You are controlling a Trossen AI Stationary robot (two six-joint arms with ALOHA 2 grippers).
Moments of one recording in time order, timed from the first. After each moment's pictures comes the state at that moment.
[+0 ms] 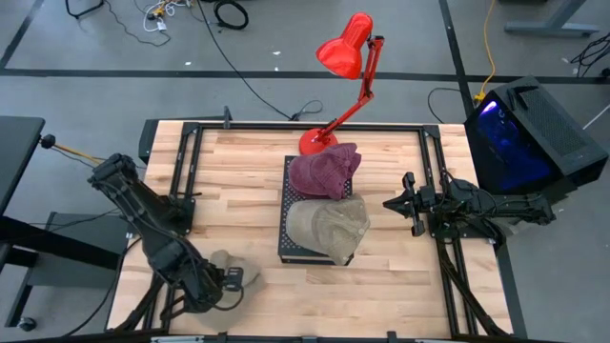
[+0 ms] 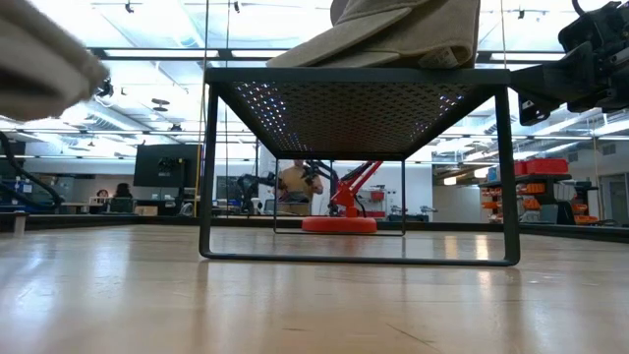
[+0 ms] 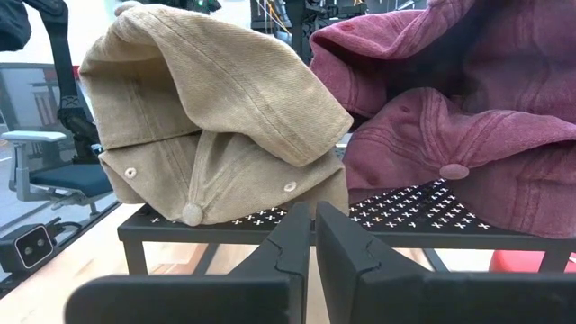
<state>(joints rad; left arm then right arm) -0.83 1.48 1.32 -1.07 -0.07 0.80 0.01 0.01 0.02 0.03 -0.07 0.02</state>
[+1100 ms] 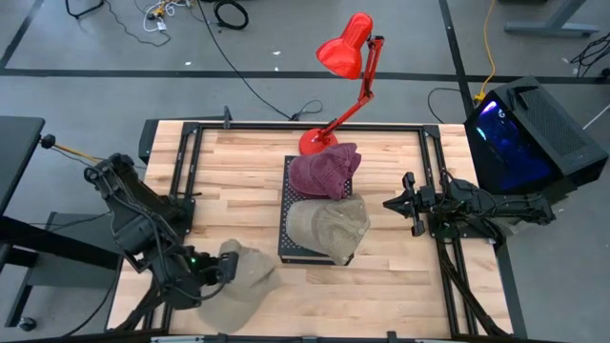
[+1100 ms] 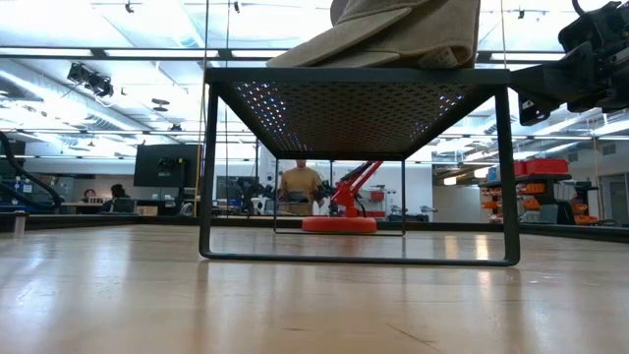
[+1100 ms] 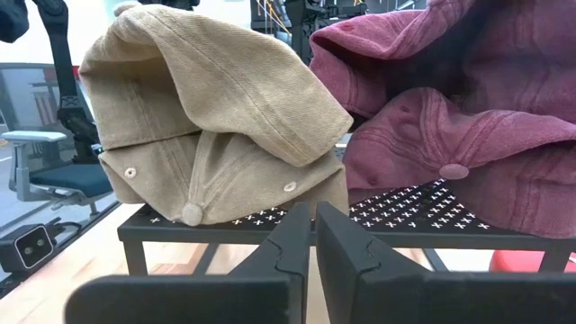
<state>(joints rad) -0.83 1.48 1.72 -1.22 -0.29 0.80 0.01 0.01 0.02 0.03 -0.07 0.02</state>
